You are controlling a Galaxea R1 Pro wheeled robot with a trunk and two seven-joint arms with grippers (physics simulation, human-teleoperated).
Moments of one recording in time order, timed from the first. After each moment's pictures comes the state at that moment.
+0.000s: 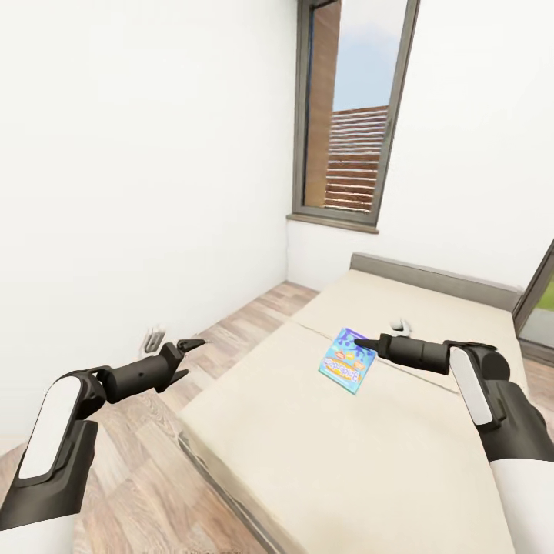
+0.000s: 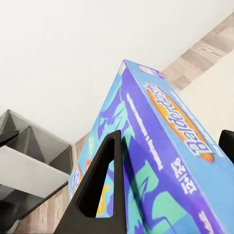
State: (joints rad) left arm -0.50 0.07 0.20 -1.58 1.53 1.00 0.62; right arm -0.68 -0.24 -0.10 -1.29 -0.42 1.04 0.74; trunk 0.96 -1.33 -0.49
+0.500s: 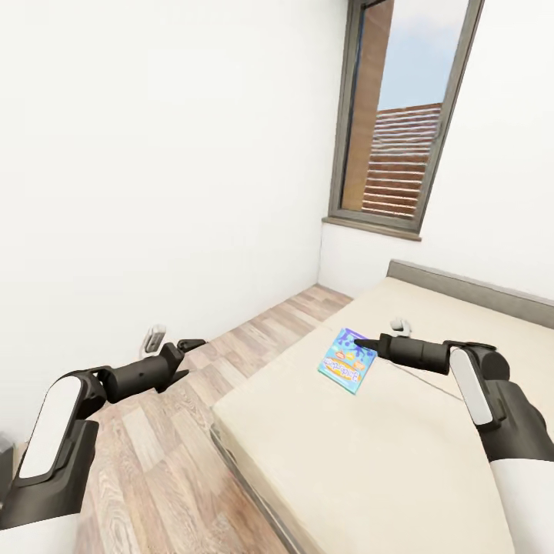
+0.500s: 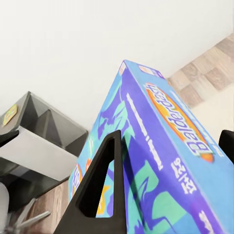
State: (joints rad) left arm -0.50 0.07 0.20 -1.58 1.53 1.00 0.62; right arm -0.68 -0.24 -0.10 -1.29 -0.42 1.04 0.74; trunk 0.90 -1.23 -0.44
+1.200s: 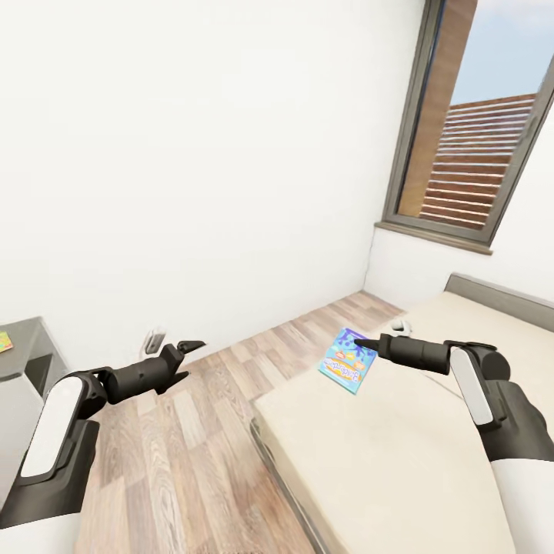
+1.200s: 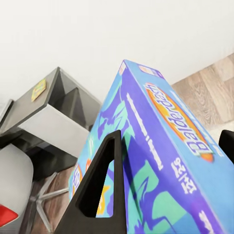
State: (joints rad) left arm -0.50 0.07 0.20 -1.56 1.53 1.00 0.62; right arm -0.68 -0.24 -0.10 -1.29 -0.43 1.04 0.74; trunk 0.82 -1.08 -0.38
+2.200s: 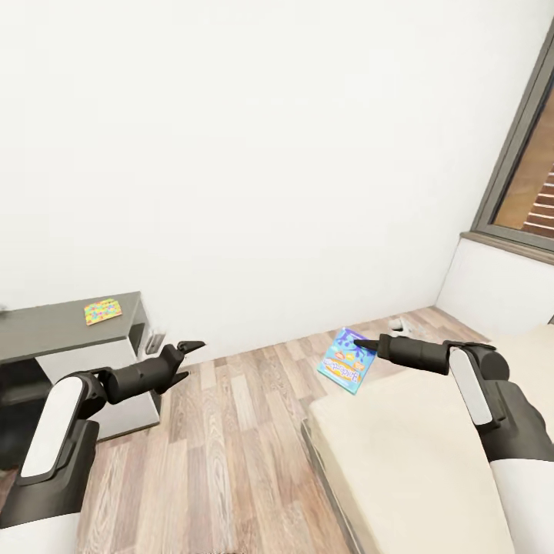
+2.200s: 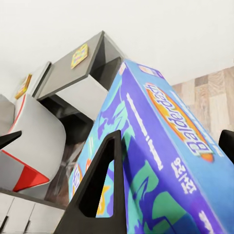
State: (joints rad) left arm -0.50 0.07 0.20 -1.56 1.53 1.00 0.62; right arm -0.68 -0.24 -0.10 -1.29 -0.42 1.04 0.74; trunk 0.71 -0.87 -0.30
